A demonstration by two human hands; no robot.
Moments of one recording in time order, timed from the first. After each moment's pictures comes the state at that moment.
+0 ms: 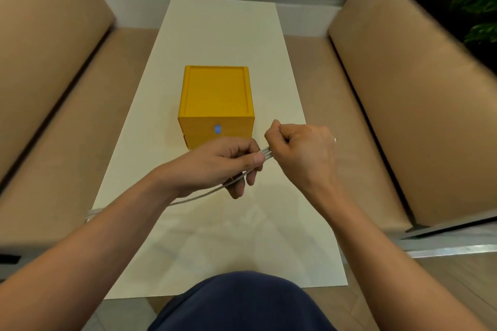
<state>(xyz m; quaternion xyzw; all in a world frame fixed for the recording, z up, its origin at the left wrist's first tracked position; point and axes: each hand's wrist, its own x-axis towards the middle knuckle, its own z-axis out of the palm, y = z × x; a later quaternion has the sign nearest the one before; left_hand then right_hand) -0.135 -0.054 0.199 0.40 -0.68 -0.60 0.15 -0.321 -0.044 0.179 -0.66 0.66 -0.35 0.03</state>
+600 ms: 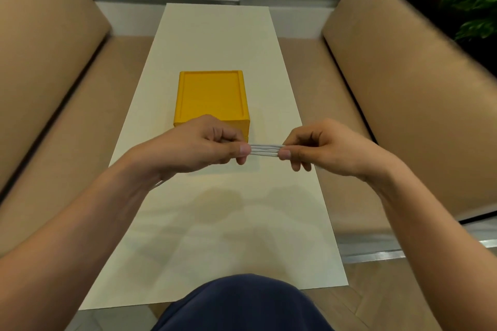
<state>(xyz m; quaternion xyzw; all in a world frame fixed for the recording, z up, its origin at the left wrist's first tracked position) -0.122 -0.074 0.228 0.40 -0.76 -0.50 0.14 -0.389 -0.041 0.229 -0.72 0.54 -0.17 0.40</state>
